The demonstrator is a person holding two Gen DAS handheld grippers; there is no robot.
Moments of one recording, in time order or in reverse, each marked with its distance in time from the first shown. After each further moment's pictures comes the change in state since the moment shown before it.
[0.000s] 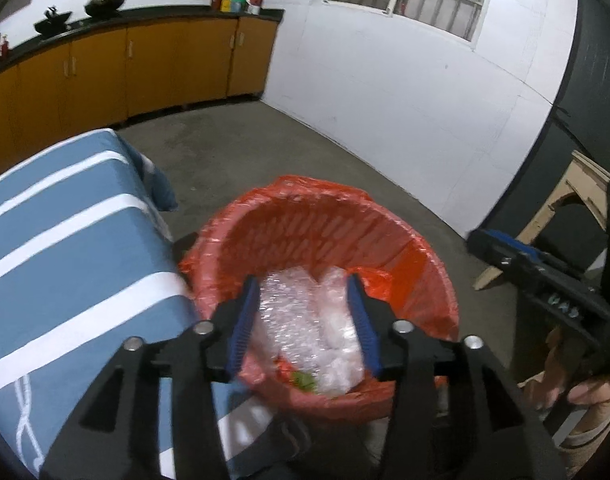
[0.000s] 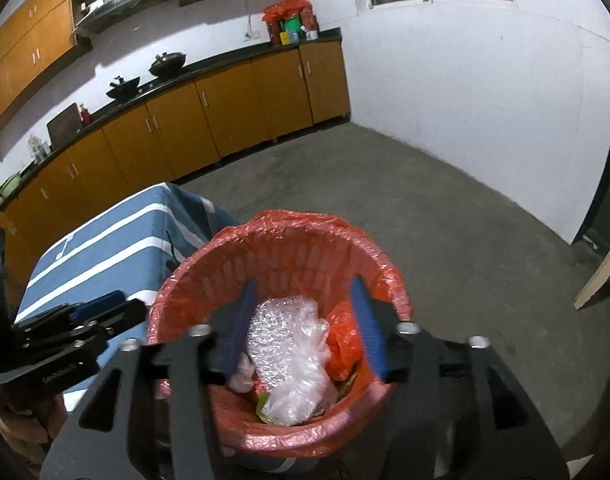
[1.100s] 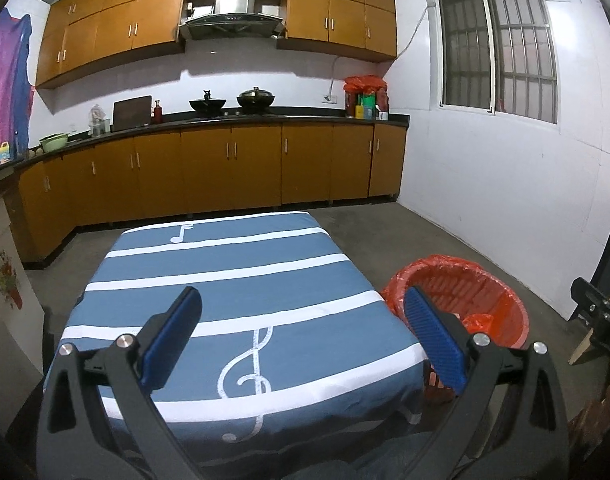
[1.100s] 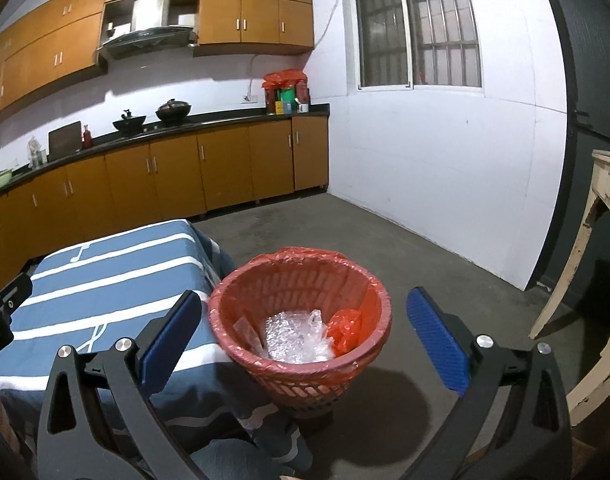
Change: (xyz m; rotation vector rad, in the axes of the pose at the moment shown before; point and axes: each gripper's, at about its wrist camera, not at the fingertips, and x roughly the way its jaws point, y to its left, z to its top) left arm -0.244 0.039 -0.093 -0.096 -0.381 0.492; right arm -0.142 0.092 -0.062 -0.095 -0.256 -0.125
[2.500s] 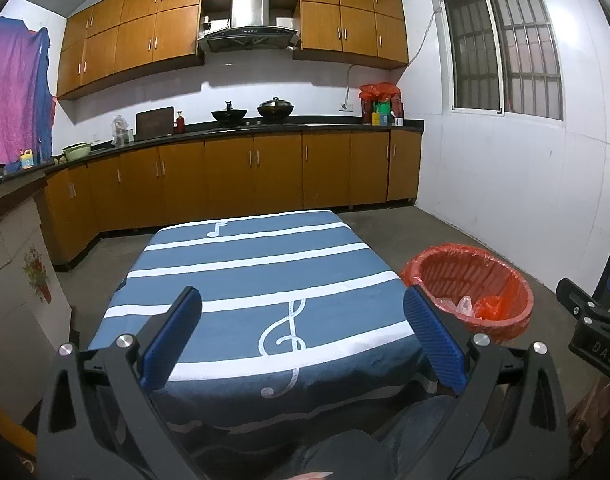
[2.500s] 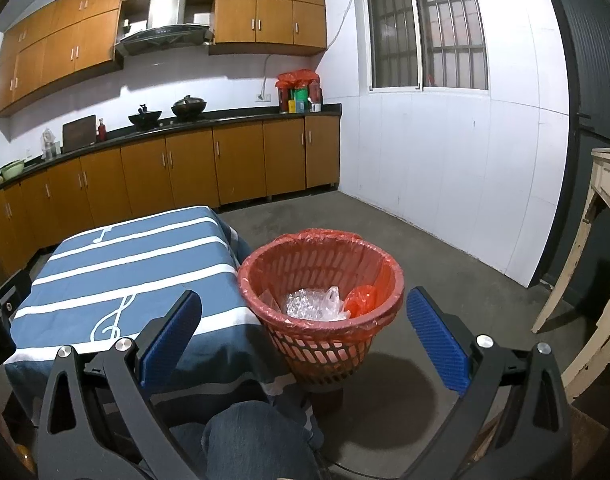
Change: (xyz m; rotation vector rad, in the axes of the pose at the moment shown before) left arm -0.063 0.004 -0.040 0.017 -0.035 0.084; right arm -0.048 0.027 -0.036 -0.018 -0.002 0.028
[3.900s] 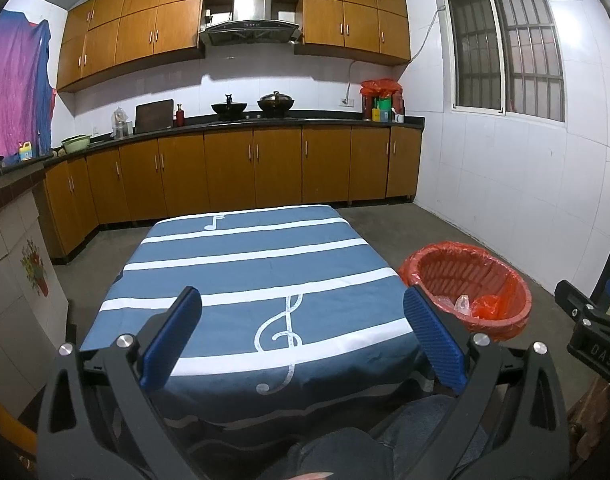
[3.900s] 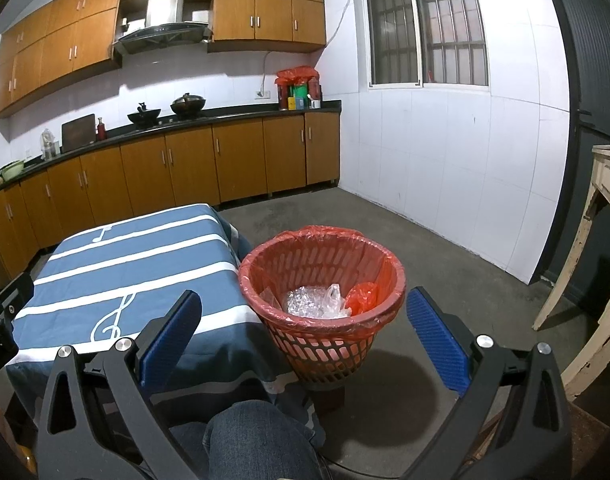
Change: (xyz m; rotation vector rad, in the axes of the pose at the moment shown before) left arm 0.001 -0.001 -0.003 -0.018 0.020 -0.010; right arm 0.001 -0.001 -0.002 0.004 0.006 0.003
